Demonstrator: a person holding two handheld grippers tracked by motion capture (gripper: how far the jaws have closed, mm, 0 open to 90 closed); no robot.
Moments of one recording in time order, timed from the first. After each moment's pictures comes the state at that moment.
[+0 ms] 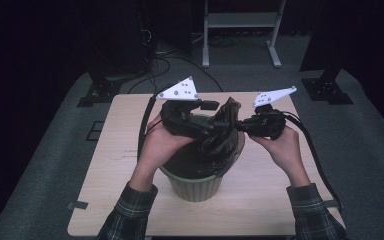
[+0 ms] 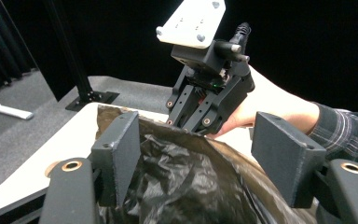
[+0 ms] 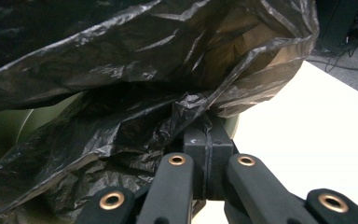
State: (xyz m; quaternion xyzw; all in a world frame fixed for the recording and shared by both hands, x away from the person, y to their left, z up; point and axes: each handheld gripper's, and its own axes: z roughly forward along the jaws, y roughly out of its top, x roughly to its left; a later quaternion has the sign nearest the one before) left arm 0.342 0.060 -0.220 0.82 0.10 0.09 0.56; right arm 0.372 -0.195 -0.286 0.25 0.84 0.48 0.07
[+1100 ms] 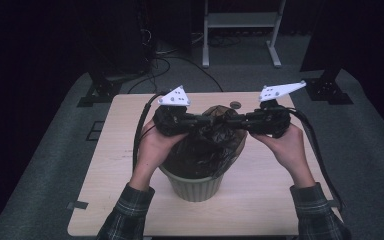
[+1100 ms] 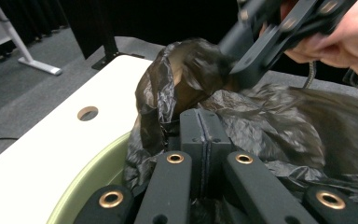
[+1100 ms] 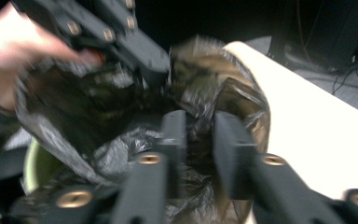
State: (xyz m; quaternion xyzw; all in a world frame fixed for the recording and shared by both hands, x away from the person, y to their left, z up) left arm 0.362 0.086 -0.256 0.84 0.16 0.12 0.50; right arm 0.361 -0.196 -0.263 0.24 0.82 0.51 0.06
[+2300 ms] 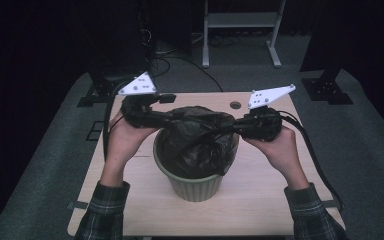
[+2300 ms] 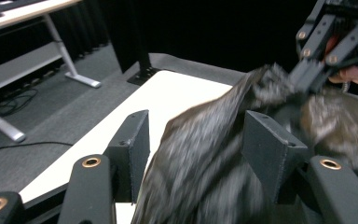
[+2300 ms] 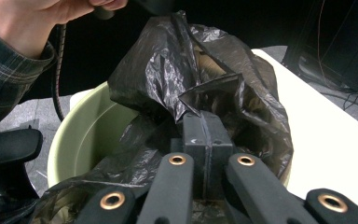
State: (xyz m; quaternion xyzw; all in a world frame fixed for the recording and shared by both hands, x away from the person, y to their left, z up) left arm 0.363 0.134 -0.222 0.82 0.18 0.18 0.51; right arm 0.346 -0.173 -0.256 0.18 0.84 0.51 0.07
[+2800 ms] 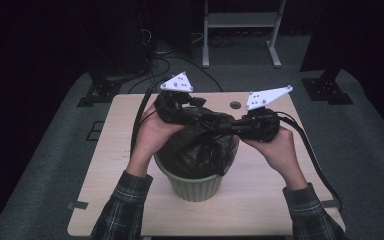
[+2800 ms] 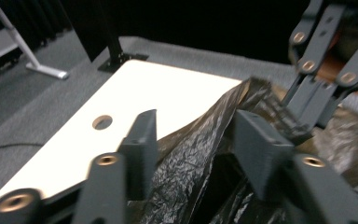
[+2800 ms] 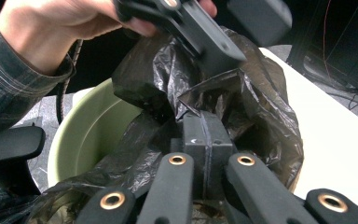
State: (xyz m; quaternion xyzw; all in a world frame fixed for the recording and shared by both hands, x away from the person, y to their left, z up) left arm 0.384 0.078 -0.236 0.86 0.14 0.13 0.48; right arm 0.347 -0.169 -0.260 0.17 0.84 0.51 0.07
